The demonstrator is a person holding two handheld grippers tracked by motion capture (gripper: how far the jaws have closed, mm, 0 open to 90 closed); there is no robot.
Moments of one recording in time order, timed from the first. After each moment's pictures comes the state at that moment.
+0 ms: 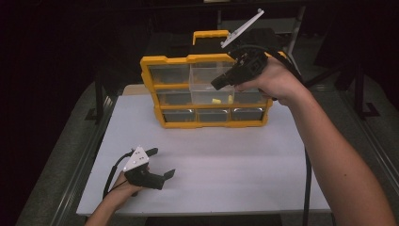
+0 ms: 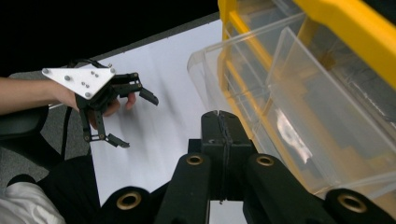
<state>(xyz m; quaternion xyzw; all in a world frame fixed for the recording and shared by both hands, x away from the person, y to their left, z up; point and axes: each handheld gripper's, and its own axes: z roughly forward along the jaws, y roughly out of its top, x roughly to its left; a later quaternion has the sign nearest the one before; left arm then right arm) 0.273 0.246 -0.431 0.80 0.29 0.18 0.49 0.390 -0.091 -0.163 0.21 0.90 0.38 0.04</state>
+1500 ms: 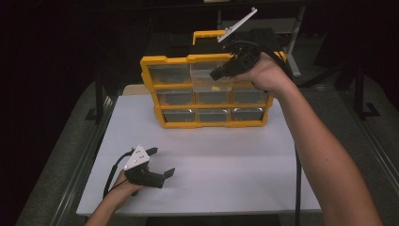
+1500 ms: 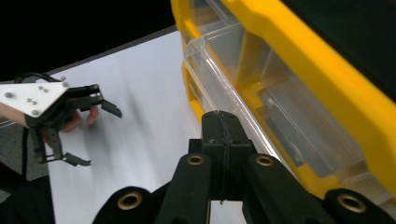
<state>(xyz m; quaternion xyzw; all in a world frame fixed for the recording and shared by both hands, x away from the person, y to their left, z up) 0.276 0.246 -0.431 0.80 0.30 0.18 0.49 0.430 -0.085 -0.175 0.23 0.89 0.38 0.07</state>
